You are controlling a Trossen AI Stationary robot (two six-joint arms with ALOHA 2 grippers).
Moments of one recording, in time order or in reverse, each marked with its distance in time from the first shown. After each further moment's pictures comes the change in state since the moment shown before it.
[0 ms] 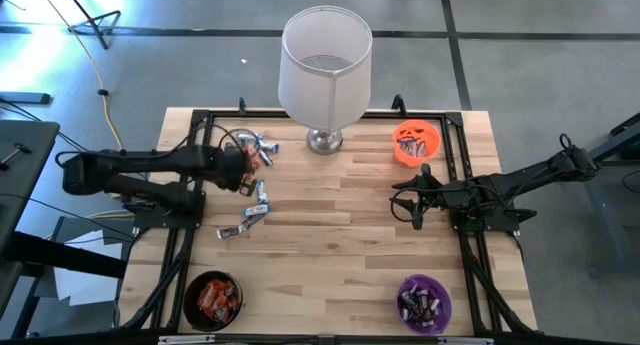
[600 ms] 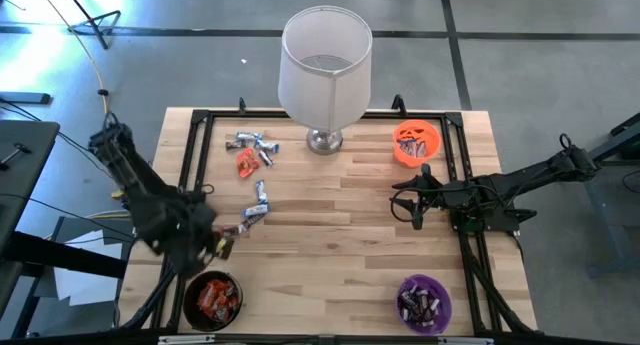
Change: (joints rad) left arm -1.165 0.099 0.292 -0.238 -0.169 -1.212; right arm 0.000 0.000 0.000 0.000 0.000 0.000
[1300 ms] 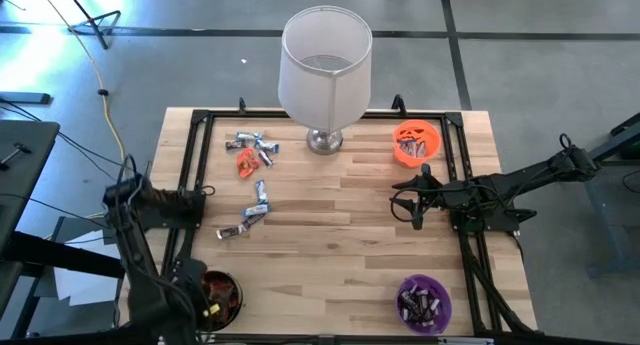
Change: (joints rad) left arm -0.203 0.603 0.623 -0.316 0.246 -0.332; right arm 0.000 0.000 0.000 0.000 0.000 0.000
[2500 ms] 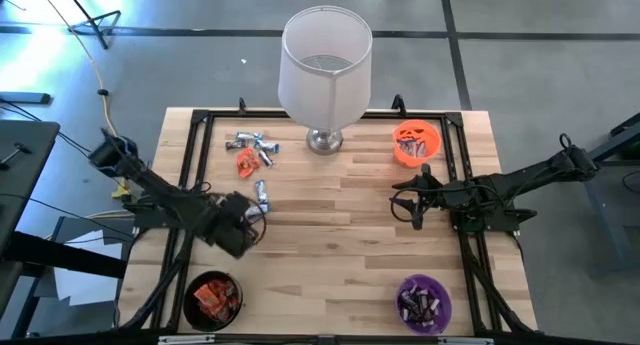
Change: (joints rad) left arm 0.564 -0.423 -0.683 0.377 -0.345 1.057; right arm 0.000 0.000 0.000 0.000 0.000 0.000
